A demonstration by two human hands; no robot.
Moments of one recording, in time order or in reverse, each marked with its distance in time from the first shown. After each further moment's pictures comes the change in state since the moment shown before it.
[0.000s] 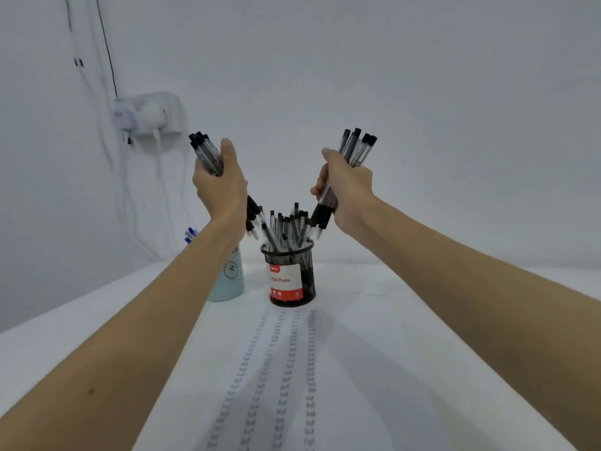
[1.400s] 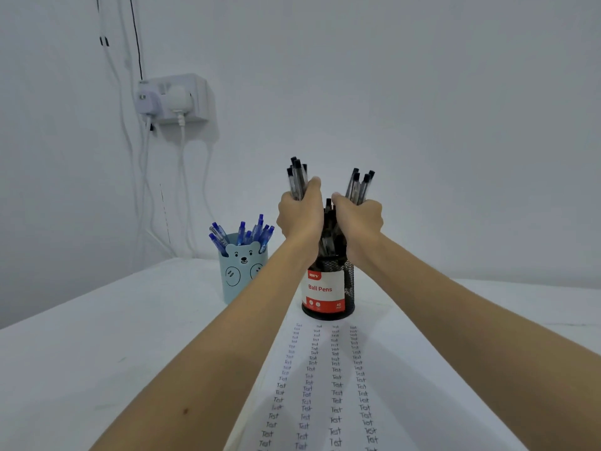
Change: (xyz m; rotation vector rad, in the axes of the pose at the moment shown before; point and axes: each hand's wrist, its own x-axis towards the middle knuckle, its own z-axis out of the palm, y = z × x) left_hand -0.004 -0.060 0.018 0.111 -0.204 -0.434; right_hand 0.037 0.080 0.041 -0.242 0.112 0.005
